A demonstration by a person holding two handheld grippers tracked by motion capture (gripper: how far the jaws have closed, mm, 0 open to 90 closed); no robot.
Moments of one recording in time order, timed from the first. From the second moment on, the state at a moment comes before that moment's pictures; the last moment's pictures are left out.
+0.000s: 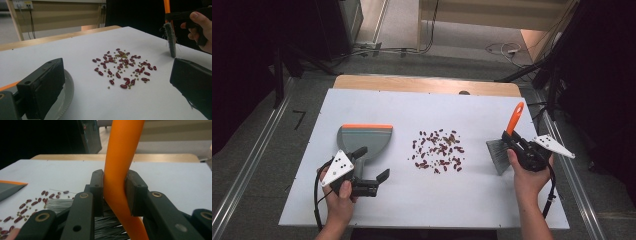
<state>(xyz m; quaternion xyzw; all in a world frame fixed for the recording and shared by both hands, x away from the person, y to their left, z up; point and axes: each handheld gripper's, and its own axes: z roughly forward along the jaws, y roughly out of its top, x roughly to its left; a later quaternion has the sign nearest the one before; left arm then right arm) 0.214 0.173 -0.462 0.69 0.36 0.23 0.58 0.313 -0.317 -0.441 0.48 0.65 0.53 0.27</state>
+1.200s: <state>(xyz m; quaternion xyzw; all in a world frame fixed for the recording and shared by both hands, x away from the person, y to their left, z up) 0.245 0.096 -0.441 0.72 0.31 0.18 0.60 0.281 -0.230 -0.406 0.38 0.67 0.58 0.25</state>
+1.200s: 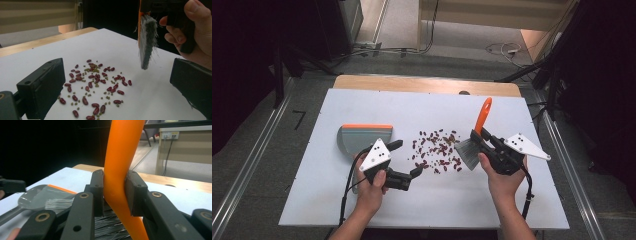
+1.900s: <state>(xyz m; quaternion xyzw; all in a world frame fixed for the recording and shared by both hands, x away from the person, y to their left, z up) 0.244 0.053 -0.447 0.73 0.29 0.12 0.60 0.263 -0.187 -0.403 0.34 0.69 0.60 0.23</state>
